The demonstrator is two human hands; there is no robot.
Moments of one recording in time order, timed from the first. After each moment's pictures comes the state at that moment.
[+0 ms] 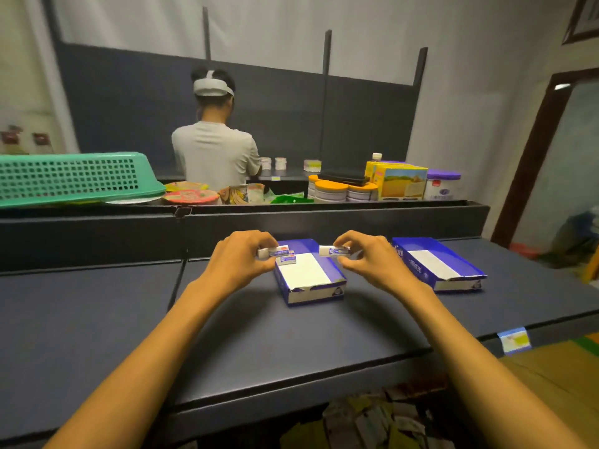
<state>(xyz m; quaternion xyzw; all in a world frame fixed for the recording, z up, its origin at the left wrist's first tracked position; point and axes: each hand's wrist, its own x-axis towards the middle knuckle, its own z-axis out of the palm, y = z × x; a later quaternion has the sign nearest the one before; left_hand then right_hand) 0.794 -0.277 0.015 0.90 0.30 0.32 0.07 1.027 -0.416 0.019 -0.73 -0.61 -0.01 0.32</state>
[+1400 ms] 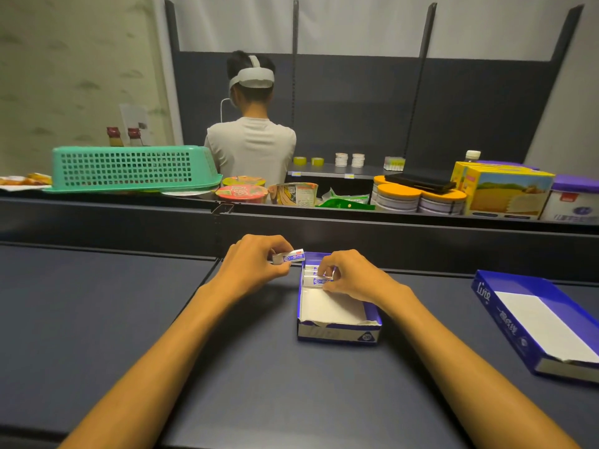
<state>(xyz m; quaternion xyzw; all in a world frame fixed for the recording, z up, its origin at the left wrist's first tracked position) 0.815 -0.232 0.000 0.85 0.42 0.31 0.08 1.038 -0.269 -0.012 -0.60 -0.78 0.06 0.16</state>
